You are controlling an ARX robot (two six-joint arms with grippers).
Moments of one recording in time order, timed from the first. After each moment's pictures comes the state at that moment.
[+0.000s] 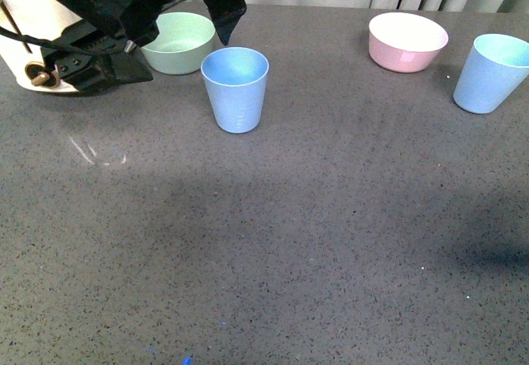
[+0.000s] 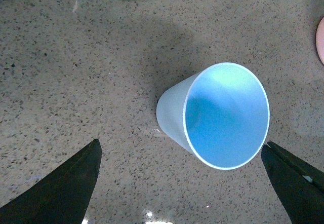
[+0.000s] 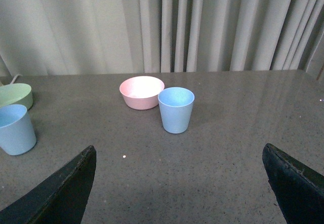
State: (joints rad) left arm -0.36 1.95 1.25 -0.14 0.05 -0.64; right arm 0.00 0.01 0.02 0.00 0.00 0.00
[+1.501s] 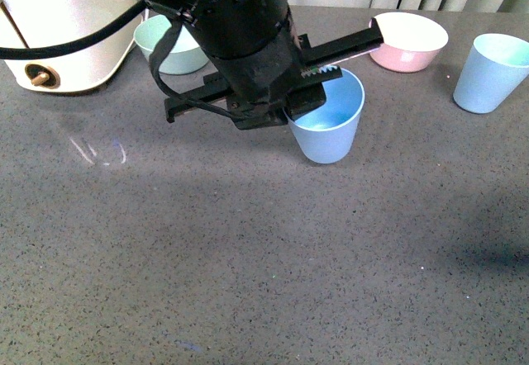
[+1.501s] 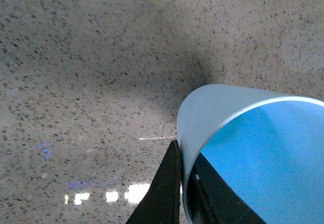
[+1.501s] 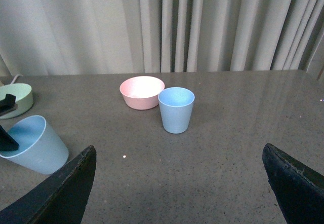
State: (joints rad) left arm -0.60 2.07 1.35 -0.24 0.00 -0.75; right arm 0.00 0.01 0.02 0.00 0.00 0.00
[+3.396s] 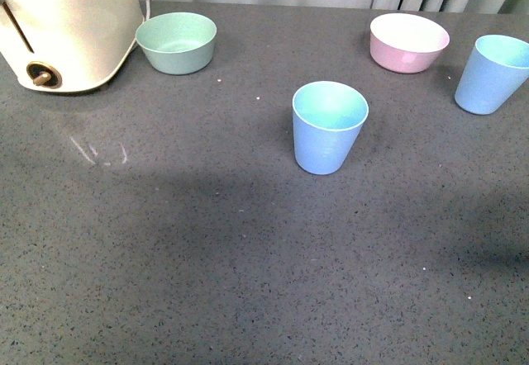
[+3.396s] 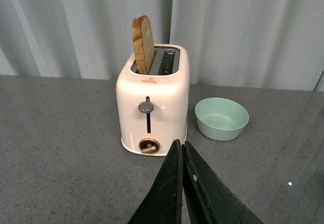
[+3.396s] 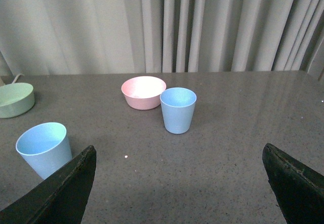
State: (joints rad) left arm -0.16 1.02 0.16 0.85 -0.16 -0.01; right arm 0.00 0.01 0.02 0.00 0.00 0.00
